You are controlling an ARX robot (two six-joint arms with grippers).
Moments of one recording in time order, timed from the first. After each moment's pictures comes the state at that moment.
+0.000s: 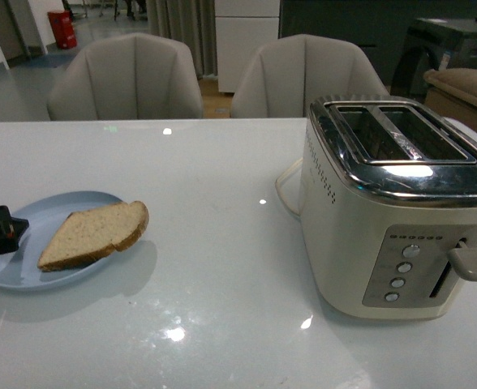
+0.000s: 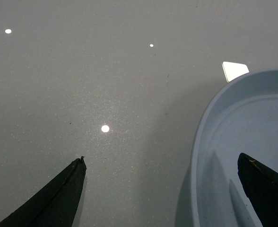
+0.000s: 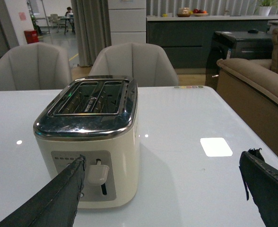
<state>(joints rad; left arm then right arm) 0.33 2.41 1.10 0.84 0.33 -0.02 0.00 0.00 0.01 0.00 0.00 0.00</state>
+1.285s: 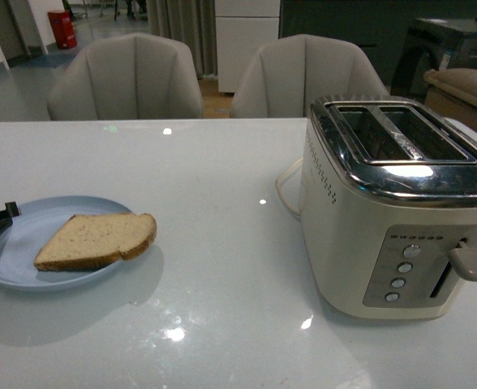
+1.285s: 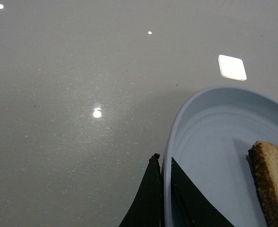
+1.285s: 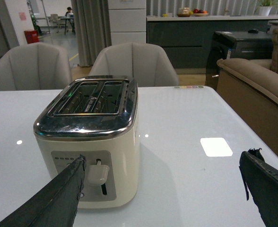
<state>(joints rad) 0.24 2.22 0.98 0.69 0.26 -0.10 0.00 0.00 0.01 0.00 0.00 0.00</state>
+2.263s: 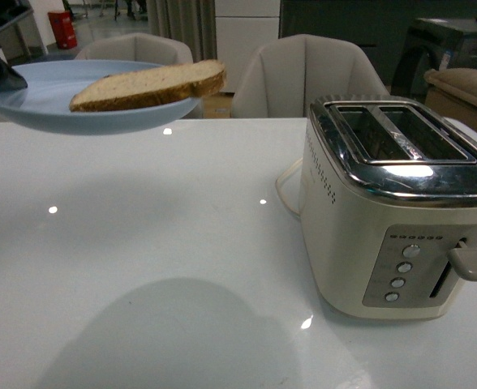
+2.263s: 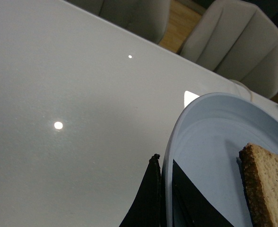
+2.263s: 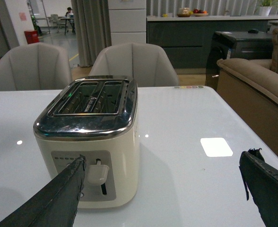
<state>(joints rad) -0.02 1.65 1.00 0.24 0.03 -0.48 0.00 0.00 0.01 0.00 0.00 0.00</state>
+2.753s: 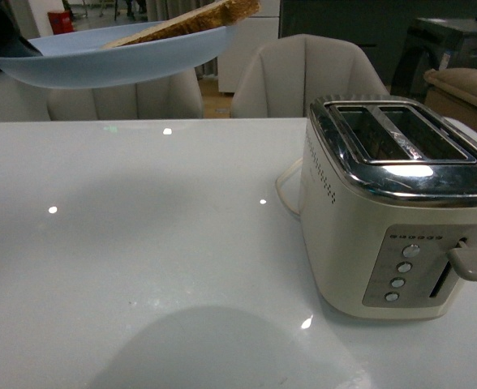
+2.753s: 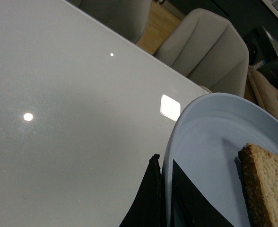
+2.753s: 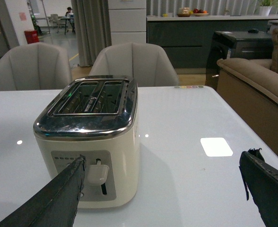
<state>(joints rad) -0.10 1.57 0.98 0.22 0.03 -0.65 0.00 0.00 0.01 0.00 0.00 0.00</state>
